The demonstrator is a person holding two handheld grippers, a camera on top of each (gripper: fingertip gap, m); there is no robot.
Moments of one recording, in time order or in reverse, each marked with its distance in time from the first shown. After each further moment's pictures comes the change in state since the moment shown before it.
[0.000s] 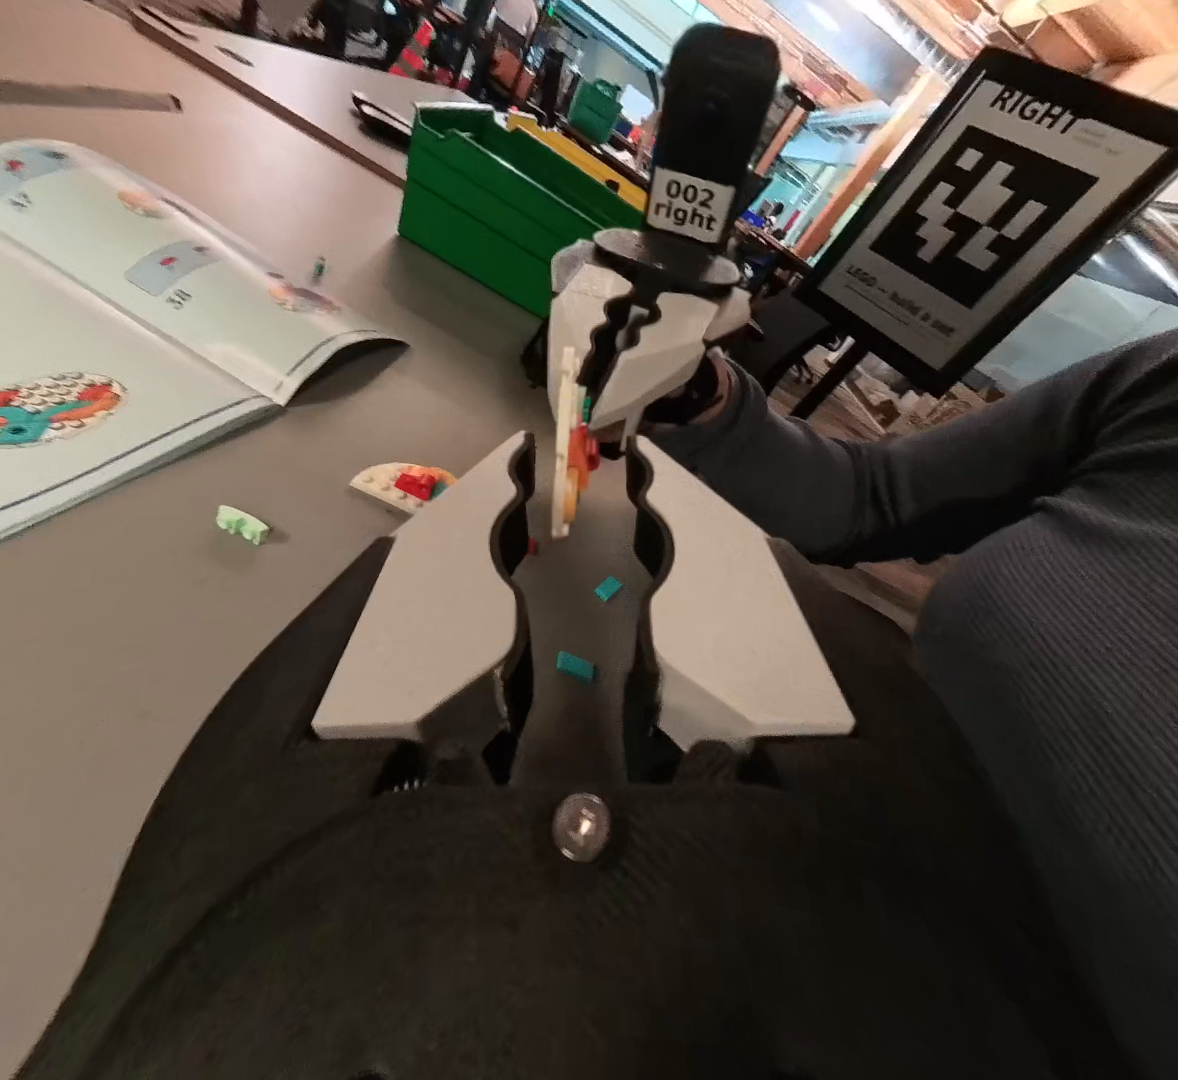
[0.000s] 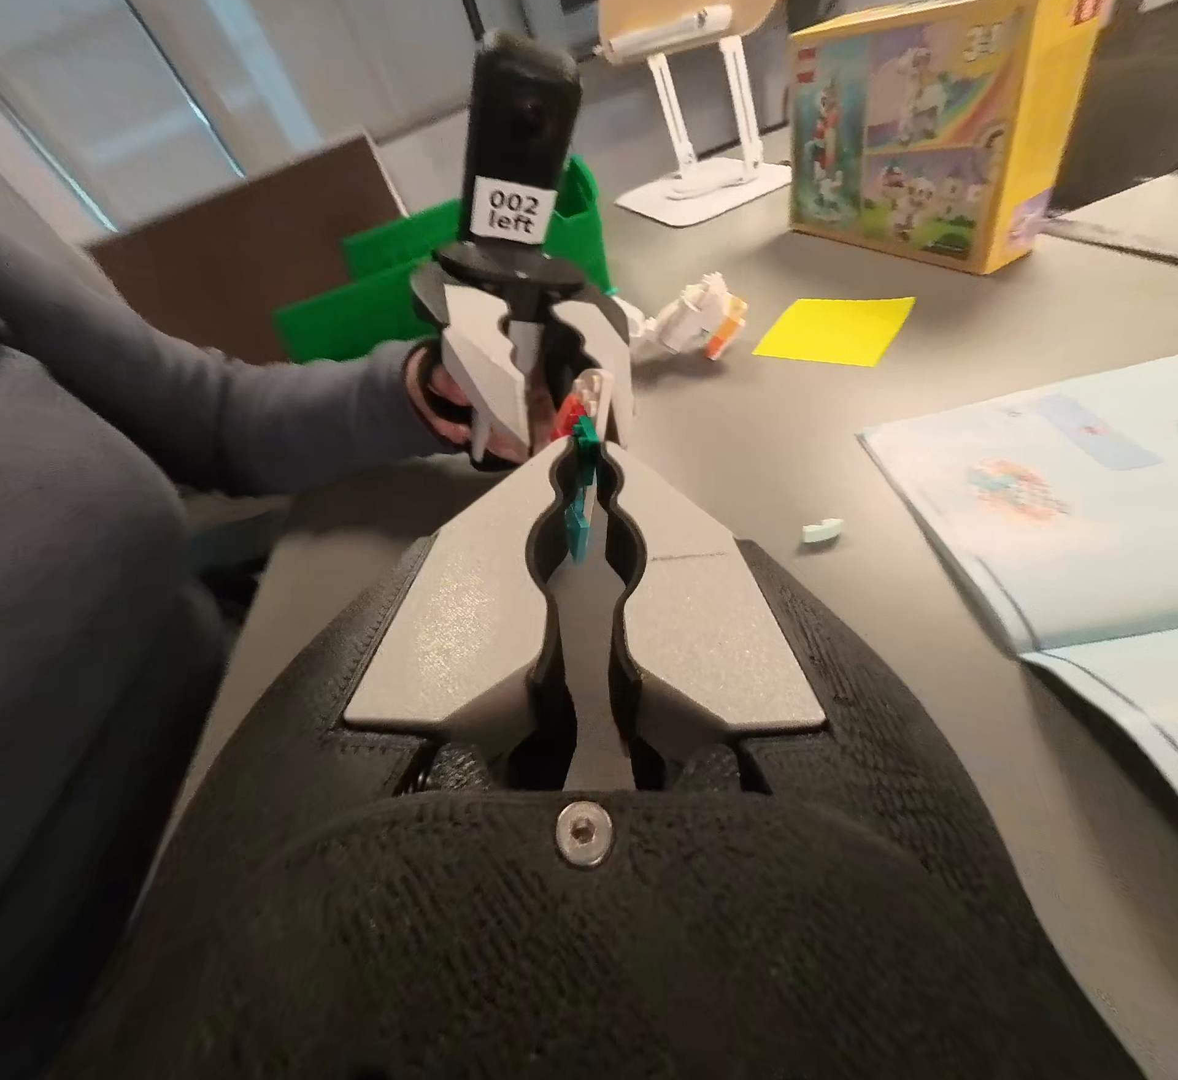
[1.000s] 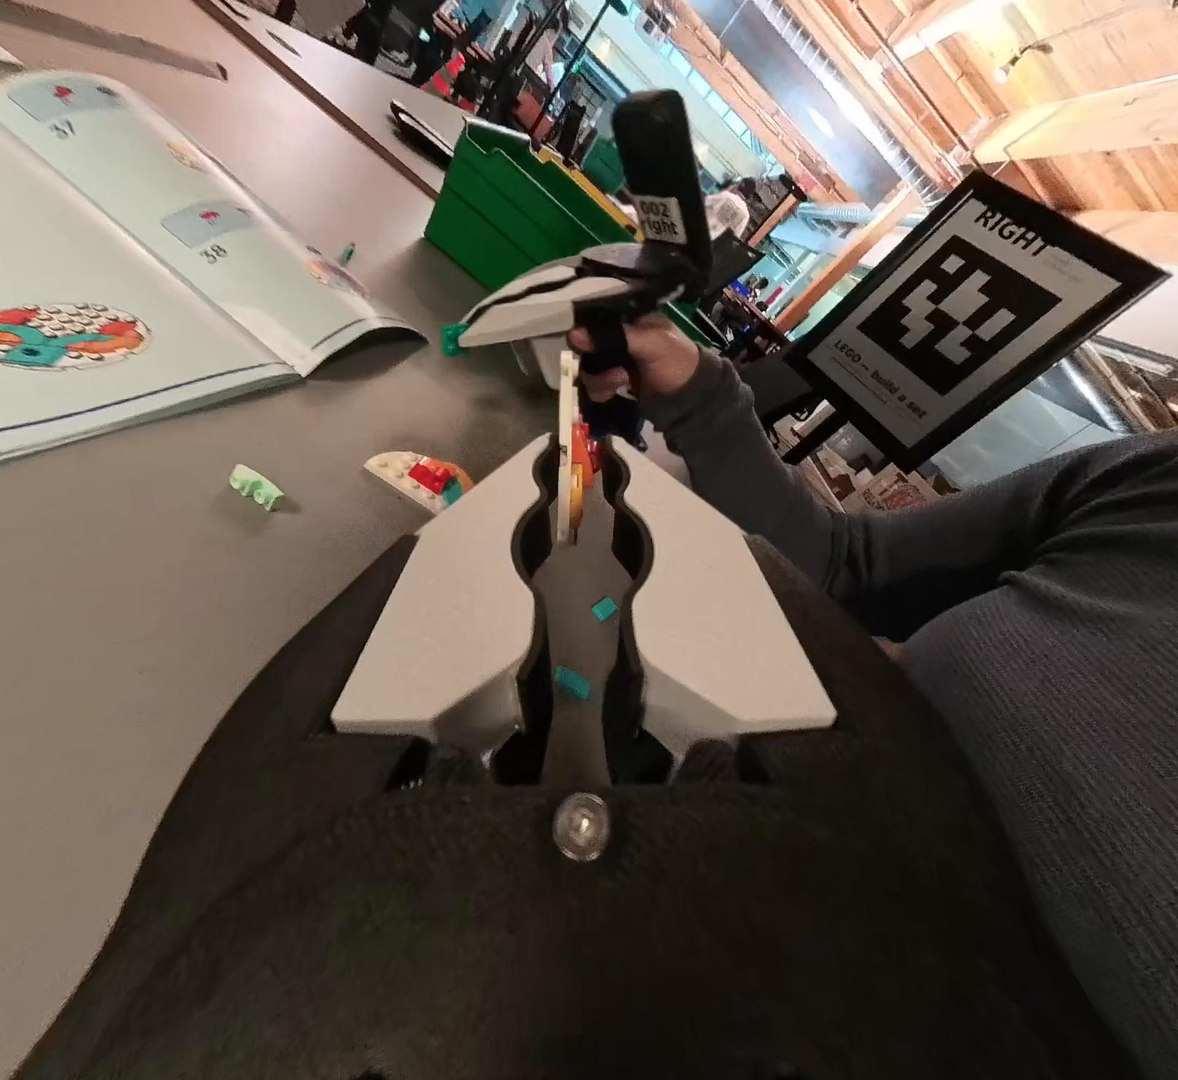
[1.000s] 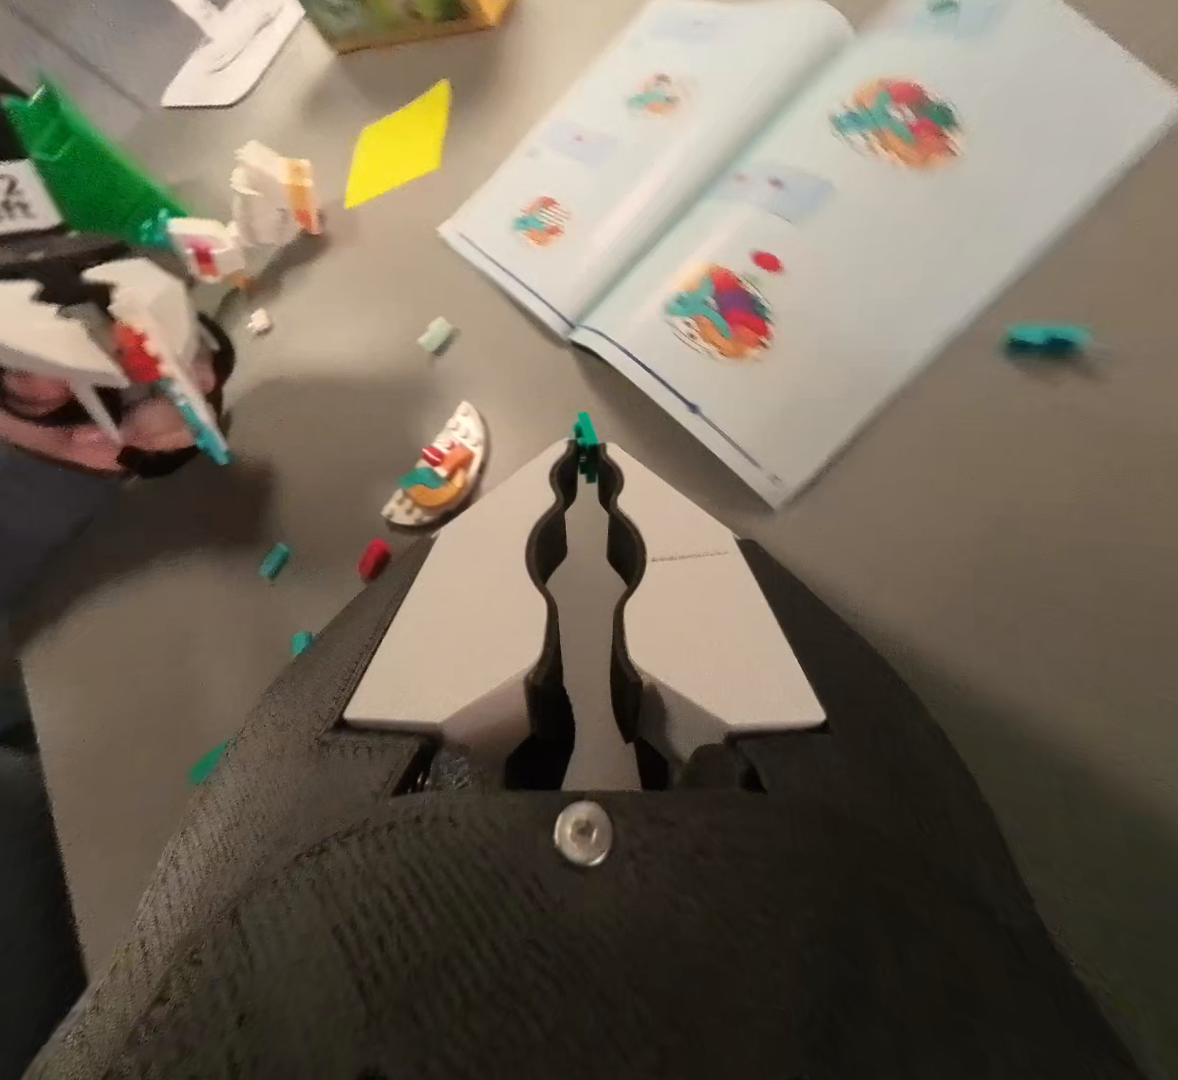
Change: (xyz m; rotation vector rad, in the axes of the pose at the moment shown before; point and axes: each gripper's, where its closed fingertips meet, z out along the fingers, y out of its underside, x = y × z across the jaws) left arm -0.016 -0.001 0.000 0.070 -0.011 -0.155; right arm 0.113 0.053 -0.099 -0.219 0.539 0.350
